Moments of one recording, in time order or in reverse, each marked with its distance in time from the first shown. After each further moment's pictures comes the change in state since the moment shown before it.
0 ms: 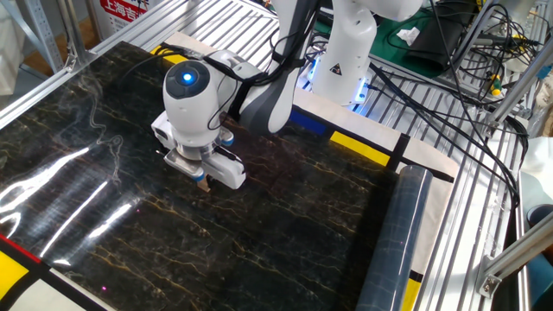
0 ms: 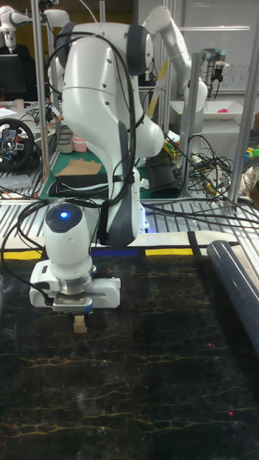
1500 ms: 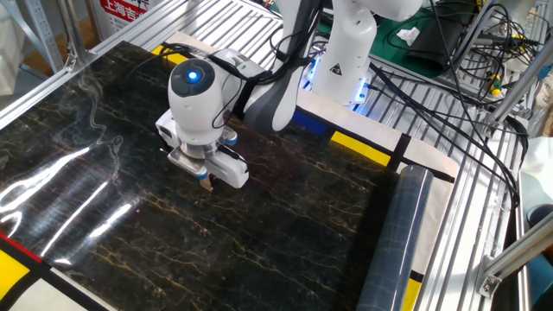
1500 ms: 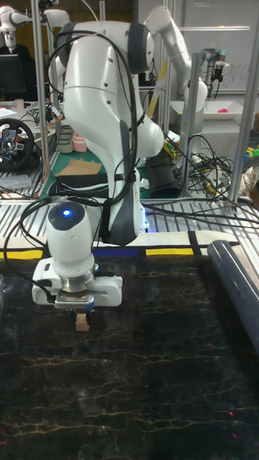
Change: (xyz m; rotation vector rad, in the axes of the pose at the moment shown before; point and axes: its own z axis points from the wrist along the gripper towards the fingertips) arm 0.006 0.004 0.000 0.000 -0.005 0.015
